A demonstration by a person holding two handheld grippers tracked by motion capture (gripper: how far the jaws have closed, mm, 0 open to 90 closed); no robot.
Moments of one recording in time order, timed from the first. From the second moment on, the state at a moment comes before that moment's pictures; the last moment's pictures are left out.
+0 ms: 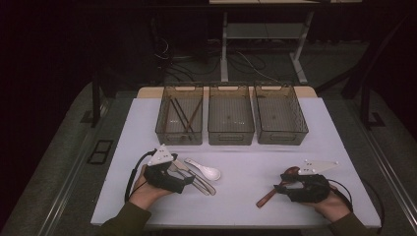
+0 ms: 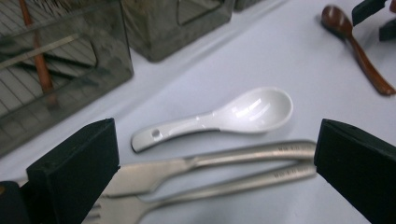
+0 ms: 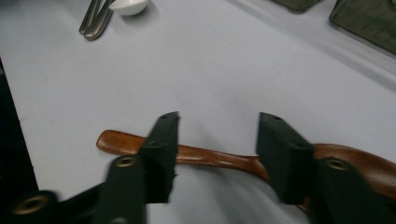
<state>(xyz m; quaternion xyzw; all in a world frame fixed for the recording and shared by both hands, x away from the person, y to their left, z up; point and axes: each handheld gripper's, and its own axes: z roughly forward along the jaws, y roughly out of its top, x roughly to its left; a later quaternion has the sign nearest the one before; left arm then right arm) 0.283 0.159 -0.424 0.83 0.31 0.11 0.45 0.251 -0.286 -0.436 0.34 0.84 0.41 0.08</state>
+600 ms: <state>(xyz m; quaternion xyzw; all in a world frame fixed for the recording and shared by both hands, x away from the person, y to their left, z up) 0.273 0.163 -0.432 0.83 0.30 0.10 0.46 0.249 -0.280 -0.445 0.31 0.87 0.39 0.04</state>
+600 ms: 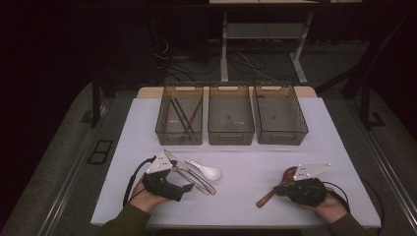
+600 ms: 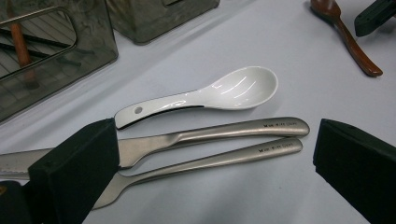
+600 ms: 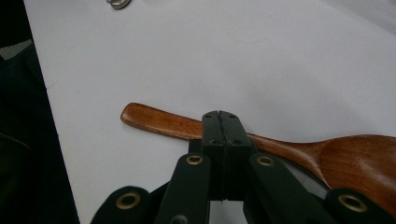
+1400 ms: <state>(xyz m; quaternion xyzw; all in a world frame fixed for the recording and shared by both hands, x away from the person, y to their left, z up) 0.275 0.162 -0.436 0.83 0.31 0.09 0.46 0.272 -0.258 -0.447 0.31 0.87 0.39 0.06</state>
